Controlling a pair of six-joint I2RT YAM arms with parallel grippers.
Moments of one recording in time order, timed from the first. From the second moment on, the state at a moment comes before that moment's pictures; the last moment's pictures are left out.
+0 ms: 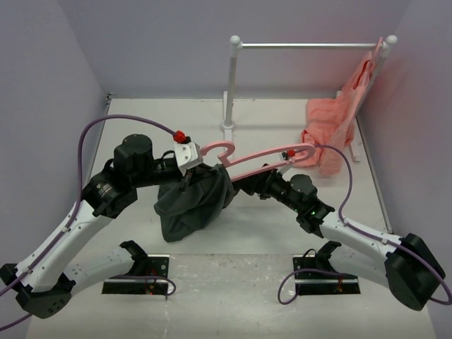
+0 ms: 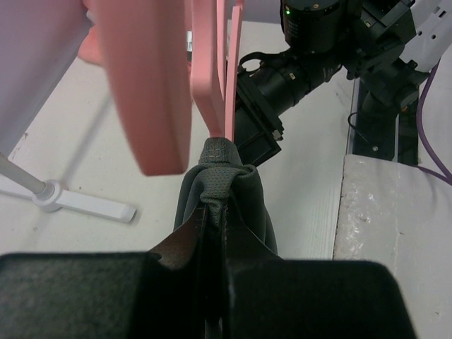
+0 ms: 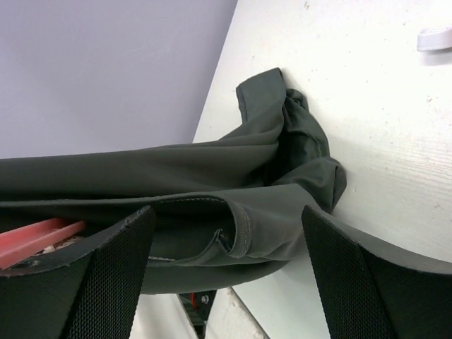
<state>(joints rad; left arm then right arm) -0.70 0.93 1.19 -0.53 0.54 0.24 0.71 1.02 0.39 0.50 -0.16 1.00</state>
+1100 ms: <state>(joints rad) -0.70 0.97 1.16 -0.61 0.35 0.30 0.08 1.07 0.98 -0.22 -0.30 0.72</state>
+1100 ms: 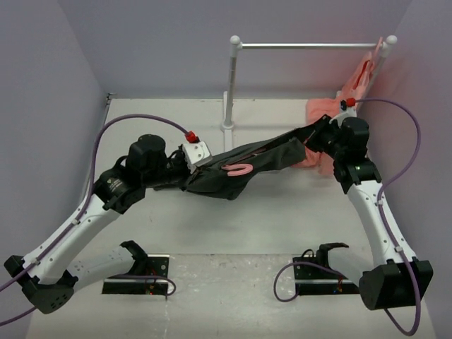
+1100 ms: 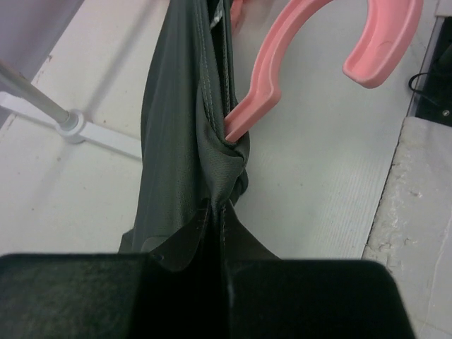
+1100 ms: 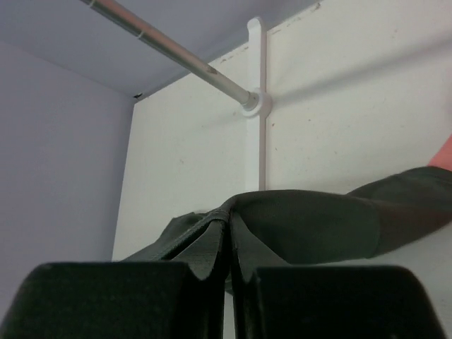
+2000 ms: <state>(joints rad) -0.43 1.24 0.88 0.10 0.78 -0.28 0.28 0.99 1.15 -0.55 -0.25 0.38</state>
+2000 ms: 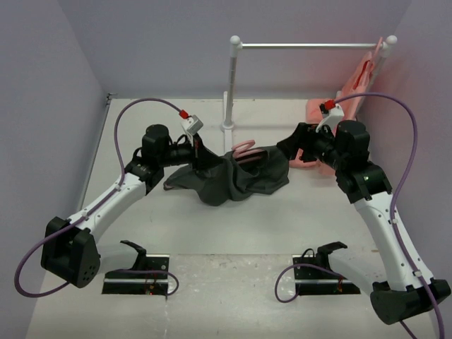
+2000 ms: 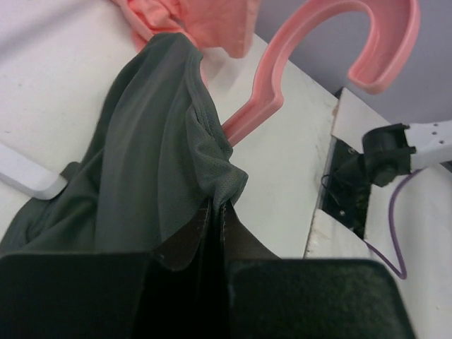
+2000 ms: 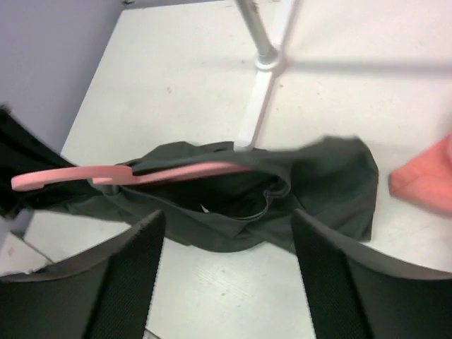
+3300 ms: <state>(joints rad) -0.43 0.82 0.86 0.10 0.46 -0.23 0.44 1.14 1.14 -0.21 -0.85 0.04</state>
